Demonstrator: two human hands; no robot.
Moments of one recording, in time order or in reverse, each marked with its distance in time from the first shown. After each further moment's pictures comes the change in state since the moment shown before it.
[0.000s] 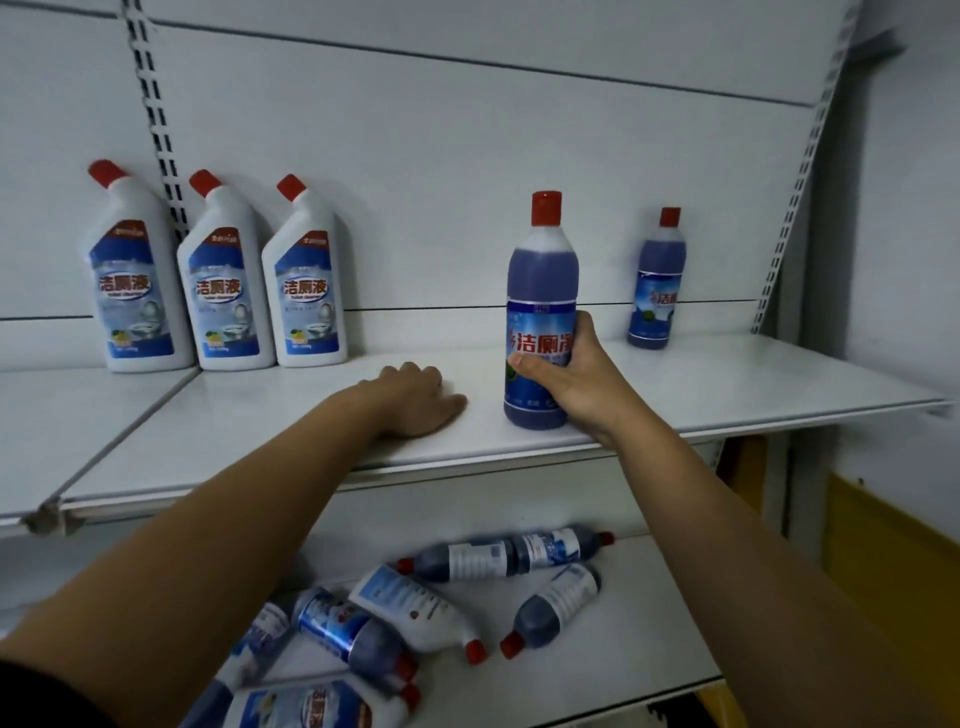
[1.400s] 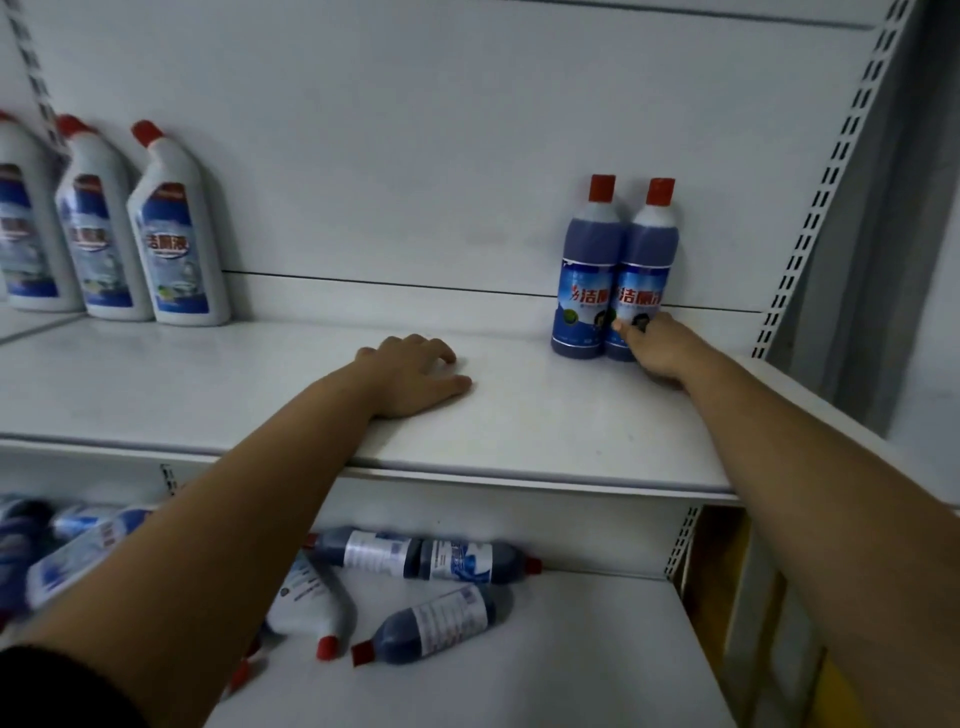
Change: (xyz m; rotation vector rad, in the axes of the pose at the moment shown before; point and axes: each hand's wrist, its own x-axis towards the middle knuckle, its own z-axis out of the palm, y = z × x) left_hand 0.082 0.184 0.022 -0.114 0.155 -0.189; right_hand 0.185 0.147 -0.277 -0.715 -0.120 0.211
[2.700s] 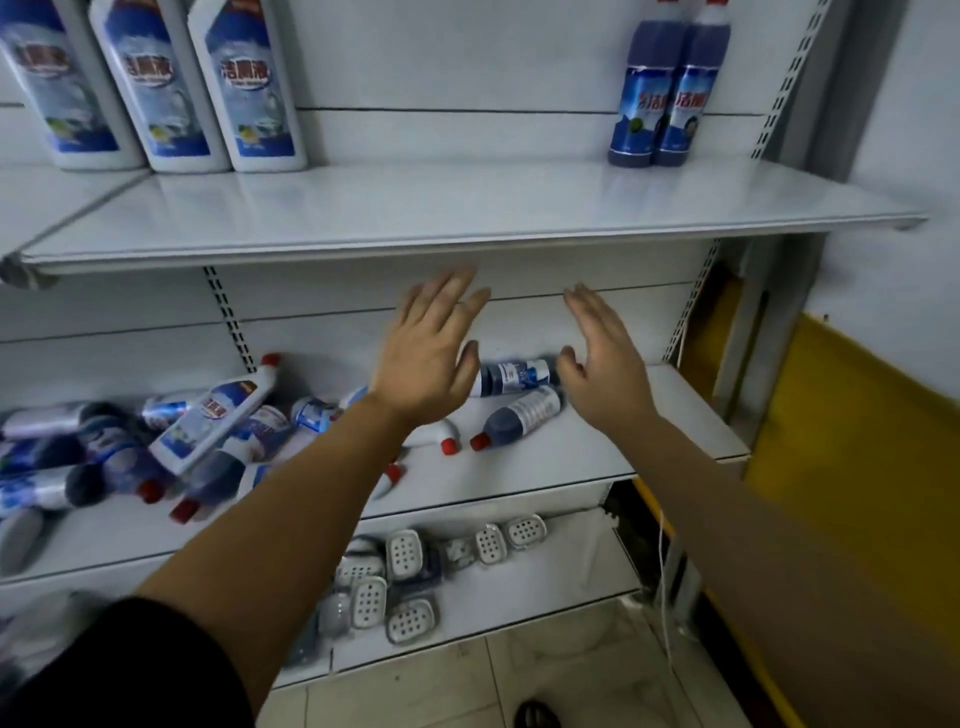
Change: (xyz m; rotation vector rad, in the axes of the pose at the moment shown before) left_hand -0.176 -0.170 0.099 -0.122 0.561 0.670; right_hand -0.320 -0.112 0.229 -0.029 0.353 -0.268
